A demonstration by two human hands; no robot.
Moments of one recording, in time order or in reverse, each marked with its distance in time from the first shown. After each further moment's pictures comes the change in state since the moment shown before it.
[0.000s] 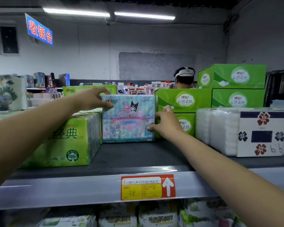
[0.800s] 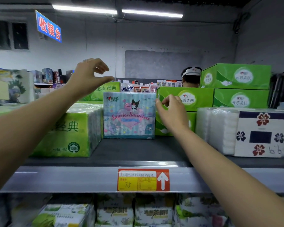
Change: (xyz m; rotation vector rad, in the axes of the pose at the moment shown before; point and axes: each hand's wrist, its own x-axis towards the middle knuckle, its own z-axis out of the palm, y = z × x) left_hand -0.018 0.027 -0.015 0.105 0.574 0.306; right_hand 0.000 -0.001 -0.015 0.140 0.334 -0.017
